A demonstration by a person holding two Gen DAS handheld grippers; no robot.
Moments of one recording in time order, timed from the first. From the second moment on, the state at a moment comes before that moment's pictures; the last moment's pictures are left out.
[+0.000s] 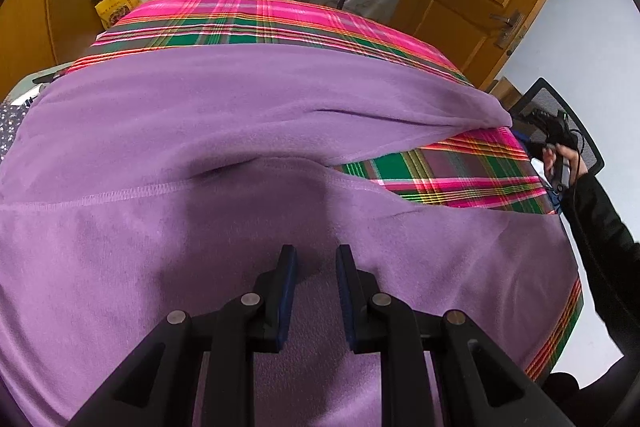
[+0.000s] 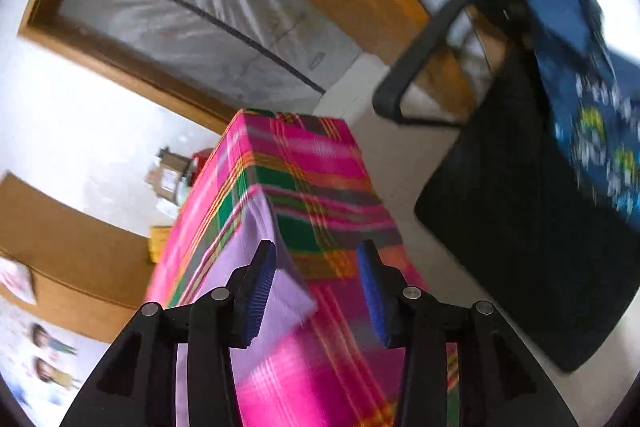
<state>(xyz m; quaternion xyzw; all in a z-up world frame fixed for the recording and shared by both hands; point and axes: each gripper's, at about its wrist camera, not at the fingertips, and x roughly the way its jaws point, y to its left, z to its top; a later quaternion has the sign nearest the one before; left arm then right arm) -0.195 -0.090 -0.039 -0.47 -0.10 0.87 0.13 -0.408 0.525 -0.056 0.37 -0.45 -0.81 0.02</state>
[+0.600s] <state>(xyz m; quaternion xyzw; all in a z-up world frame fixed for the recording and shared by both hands) -0.183 -0.098 -0.026 -0.46 -0.09 0.88 0.12 -0.390 0.481 -0.009 0.33 -0.38 -0.86 0.04</state>
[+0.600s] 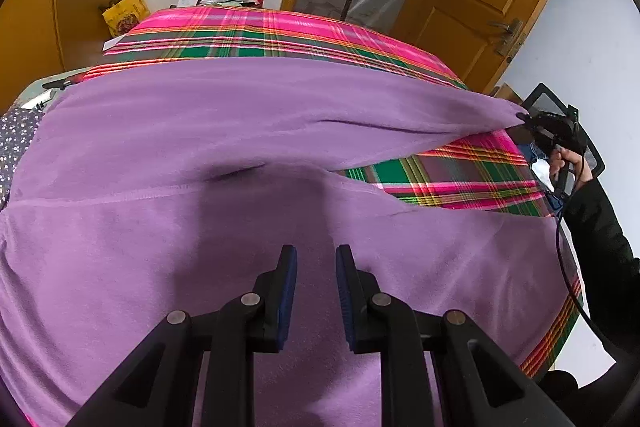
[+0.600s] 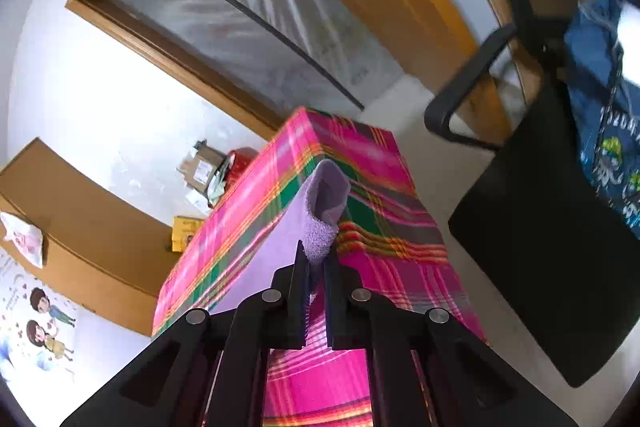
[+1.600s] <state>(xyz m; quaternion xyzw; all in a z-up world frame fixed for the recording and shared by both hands) -0.265 -0.030 -0.032 -0.42 0.06 0.88 0.19 -0.331 0.197 0.013 0.42 0.01 -0.86 0.28</state>
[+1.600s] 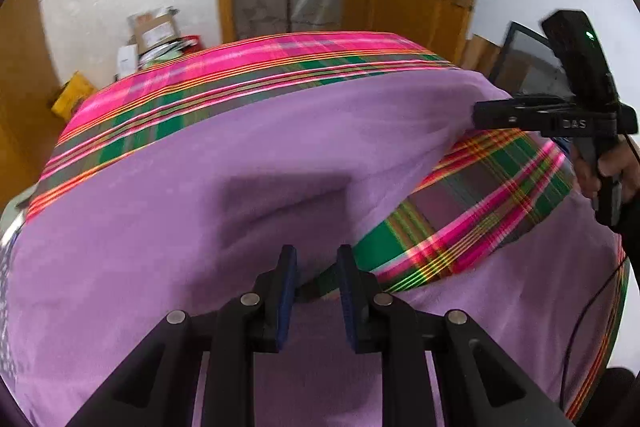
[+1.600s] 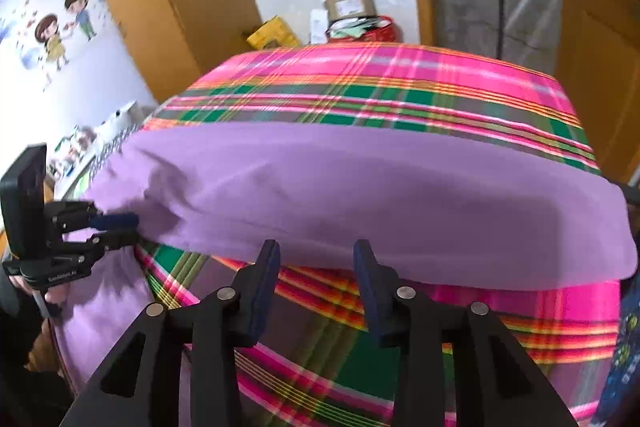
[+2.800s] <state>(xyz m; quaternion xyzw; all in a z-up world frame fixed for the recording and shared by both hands) -0.255 -0.007 -0.042 -0.40 0.13 0.87 0.28 -0.390 0.145 0.016 0.41 0.13 -0.85 0.30</state>
